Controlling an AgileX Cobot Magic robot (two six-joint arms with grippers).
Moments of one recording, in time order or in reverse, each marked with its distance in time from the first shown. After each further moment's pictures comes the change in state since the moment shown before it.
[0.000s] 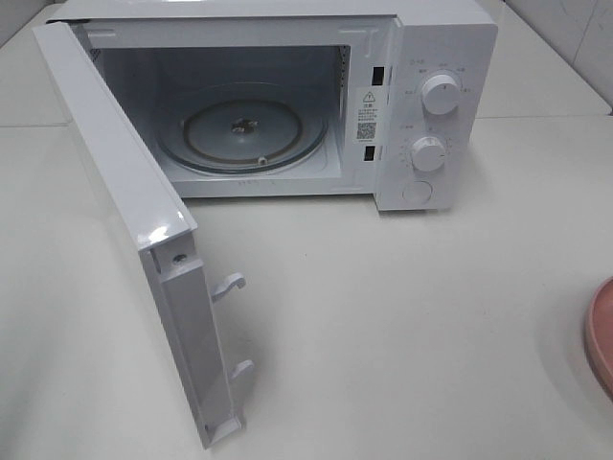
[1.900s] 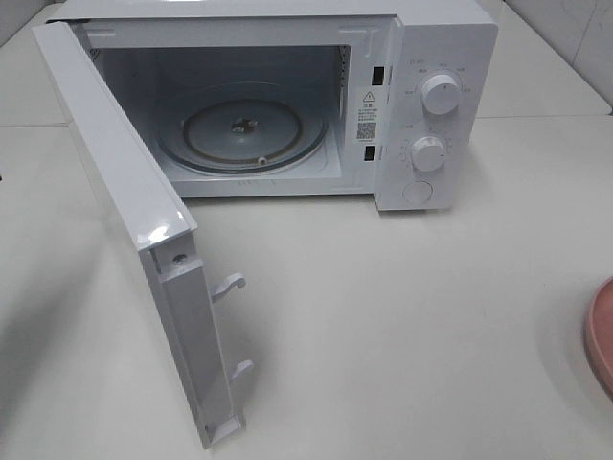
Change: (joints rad) left arm -0.008 1.196 0.247 0.465 -1.638 -0.329; right arm 0.000 0.000 0.000 -0.001 0.000 0.000
